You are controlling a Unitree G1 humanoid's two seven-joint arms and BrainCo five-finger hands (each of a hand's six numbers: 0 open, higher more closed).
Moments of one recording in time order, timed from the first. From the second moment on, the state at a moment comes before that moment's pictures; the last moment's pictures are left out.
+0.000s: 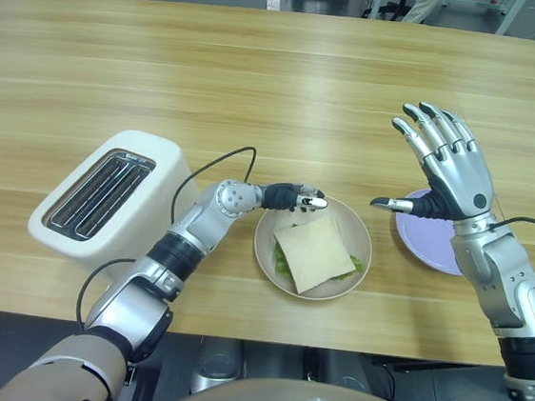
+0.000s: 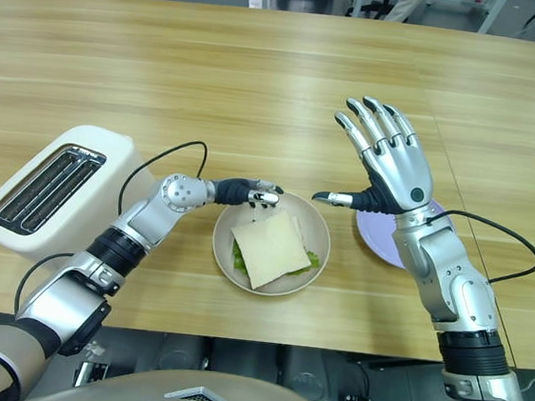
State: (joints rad) left arm -0.58 0.30 -0.43 0.37 0.31 -0.01 -0.59; right arm -0.16 -0.65 0.10 -0.09 -0.93 -0.36 -0.31
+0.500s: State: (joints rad) left arm -0.35 0.45 -0.14 -0.25 0.29 0.10 -0.47; right arm -0.02 -0.80 0.12 -0.07 -0.64 -0.47 0.04
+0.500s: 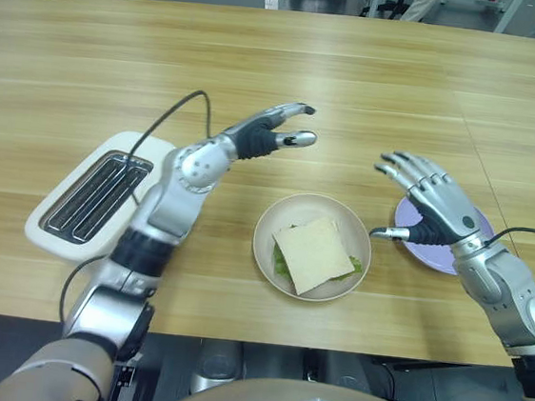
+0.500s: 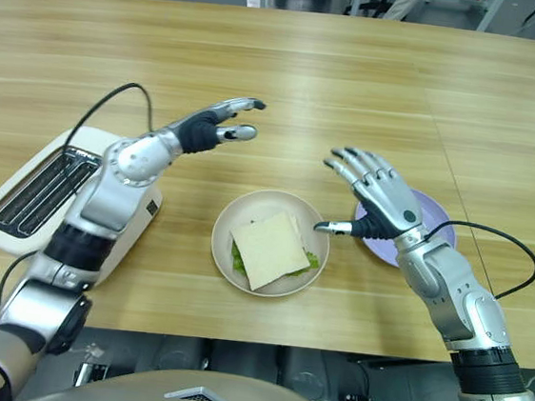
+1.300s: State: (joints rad) left arm 0.55 0.84 0.09 -0.62 0.03 -0.02 -0.94; right arm 0.35 -0.94 0.13 -0.38 -0.16 -0.24 0.72
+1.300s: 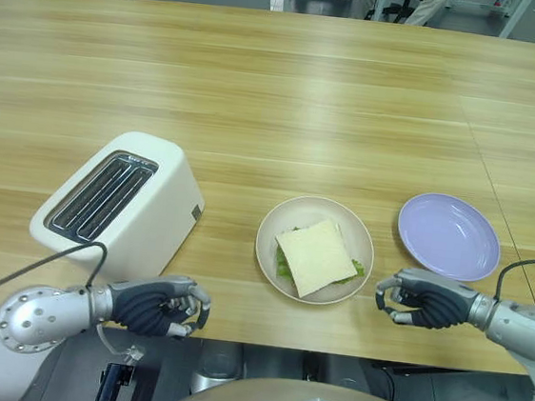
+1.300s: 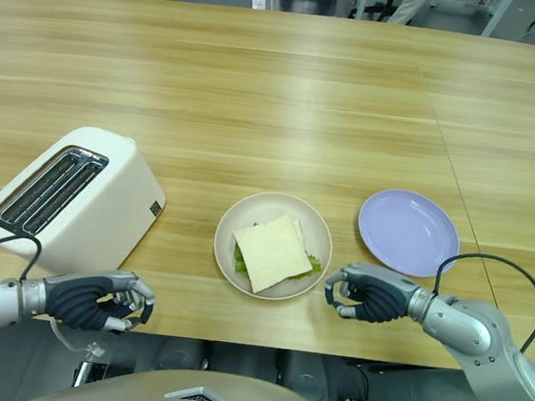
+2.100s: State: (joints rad) left arm 0.13 0.52 -0.40 -0.12 0.32 -0.04 -0.70; right arm 0.11 -0.70 0.40 -0.05 -0.57 -0.38 0.52
